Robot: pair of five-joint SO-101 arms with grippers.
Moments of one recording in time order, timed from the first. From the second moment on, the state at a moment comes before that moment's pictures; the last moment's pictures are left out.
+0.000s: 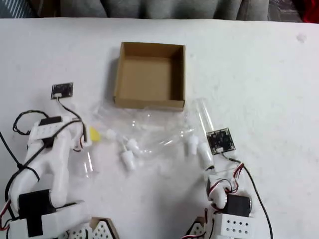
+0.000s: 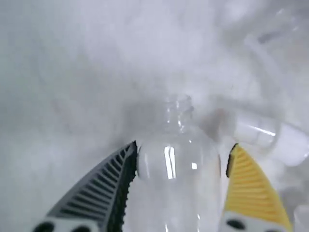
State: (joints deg) left arm -17.3 -10.8 49.8 48.7 0.5; right arm 5.5 -102.5 96.4 71.7 23.0
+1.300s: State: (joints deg) left arm -23.2 -2.1 41.6 50.6 0.6; right arm 12.6 -103.2 87.6 68.2 23.0
